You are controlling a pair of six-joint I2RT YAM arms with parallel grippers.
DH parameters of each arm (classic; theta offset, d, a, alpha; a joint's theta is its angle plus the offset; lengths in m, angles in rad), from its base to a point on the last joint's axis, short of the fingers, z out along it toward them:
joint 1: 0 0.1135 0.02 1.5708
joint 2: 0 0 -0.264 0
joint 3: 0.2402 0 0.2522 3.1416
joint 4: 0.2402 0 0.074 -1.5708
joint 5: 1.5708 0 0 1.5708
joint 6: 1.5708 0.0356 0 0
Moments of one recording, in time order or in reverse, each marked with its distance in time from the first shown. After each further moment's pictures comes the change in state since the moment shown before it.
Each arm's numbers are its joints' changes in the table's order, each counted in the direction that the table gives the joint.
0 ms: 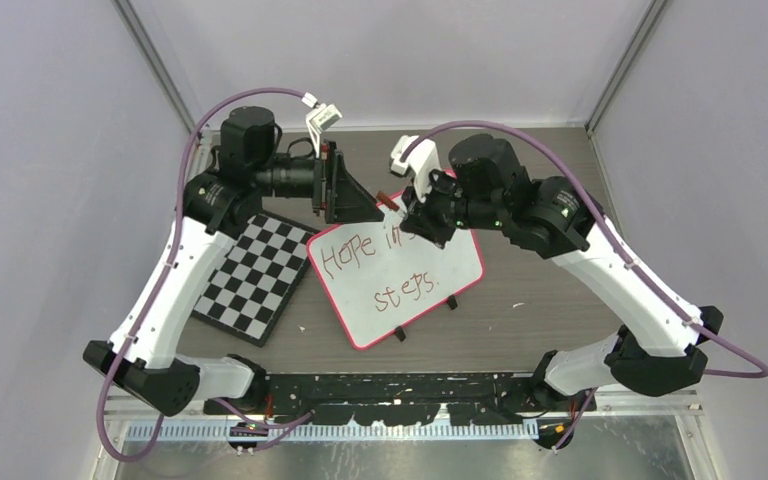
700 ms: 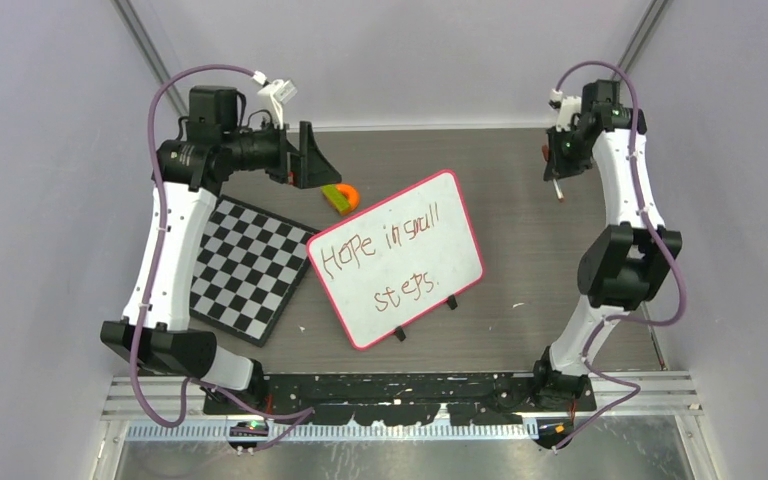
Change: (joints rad) left arm 0.293 -0.159 0.214 0.296 -0.167 0.244; right arm -1.048 -0.420 0.040 0.063 -0.079 -0.077
